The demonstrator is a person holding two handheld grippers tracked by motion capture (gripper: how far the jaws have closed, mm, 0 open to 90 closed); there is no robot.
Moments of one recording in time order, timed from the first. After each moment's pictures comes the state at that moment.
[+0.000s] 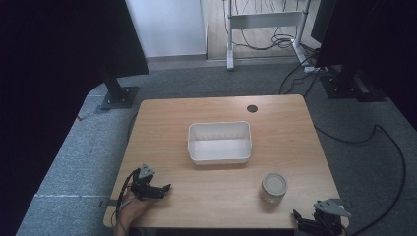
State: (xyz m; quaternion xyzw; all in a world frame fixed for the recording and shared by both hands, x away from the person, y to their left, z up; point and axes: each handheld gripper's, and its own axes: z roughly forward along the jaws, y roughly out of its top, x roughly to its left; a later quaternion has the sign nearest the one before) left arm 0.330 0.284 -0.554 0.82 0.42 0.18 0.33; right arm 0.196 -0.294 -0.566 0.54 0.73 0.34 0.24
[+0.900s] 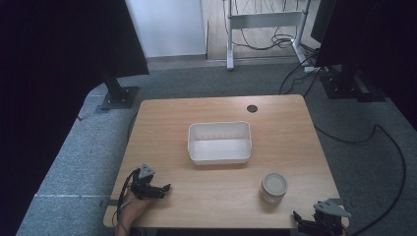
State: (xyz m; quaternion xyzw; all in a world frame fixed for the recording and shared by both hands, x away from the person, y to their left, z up) left arm 0.330 0.284 -0.554 0.82 0.42 0.18 0.33; right arm 0.195 -0.294 -0.565 0.54 0.73 0.34 0.24
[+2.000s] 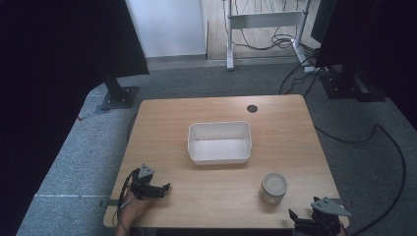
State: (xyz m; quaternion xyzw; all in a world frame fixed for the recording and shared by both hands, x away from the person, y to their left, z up) left arm 0.331 0.285 -0.554 0.82 0.43 0.19 0.33; right arm 0.194 -0.280 -0.538 0.51 0.74 0.37 0.24
